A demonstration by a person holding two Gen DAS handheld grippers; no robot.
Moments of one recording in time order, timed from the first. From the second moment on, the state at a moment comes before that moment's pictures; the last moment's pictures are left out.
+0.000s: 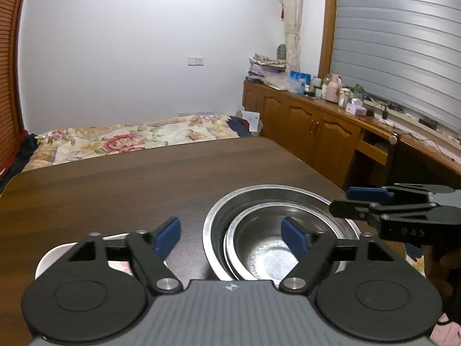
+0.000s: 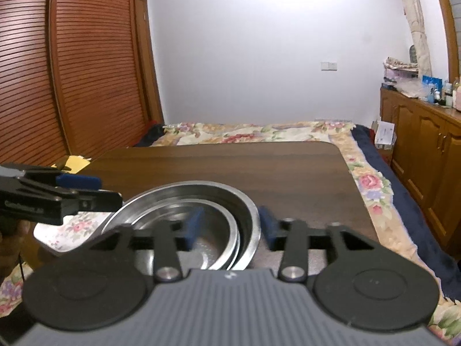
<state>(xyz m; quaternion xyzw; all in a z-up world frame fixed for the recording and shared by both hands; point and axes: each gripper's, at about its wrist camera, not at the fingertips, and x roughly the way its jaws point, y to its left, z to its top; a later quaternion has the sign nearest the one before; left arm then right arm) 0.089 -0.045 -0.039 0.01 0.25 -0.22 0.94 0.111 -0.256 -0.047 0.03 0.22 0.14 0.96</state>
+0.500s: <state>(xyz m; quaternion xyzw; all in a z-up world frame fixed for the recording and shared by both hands) 0.085 -0.053 -0.059 0.00 0.24 -0.20 0.95 0.112 -0.251 -0.076 0.05 0.19 0.12 0.97</state>
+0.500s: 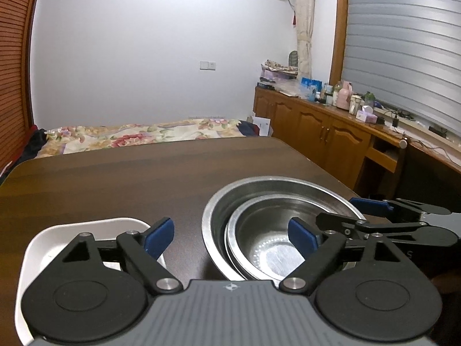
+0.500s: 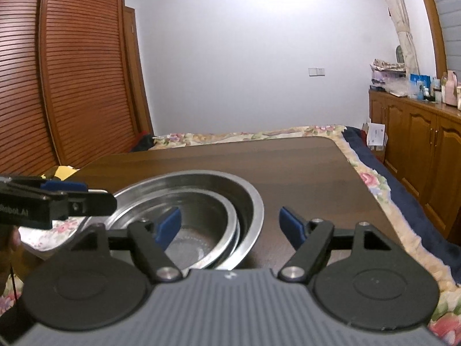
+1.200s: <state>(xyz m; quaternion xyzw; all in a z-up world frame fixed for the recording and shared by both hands) 0.088 -0.058 -0.073 -0.02 0.27 -0.20 0.94 0.116 -0.249 -0.081 0.09 0.20 0.13 0.97</state>
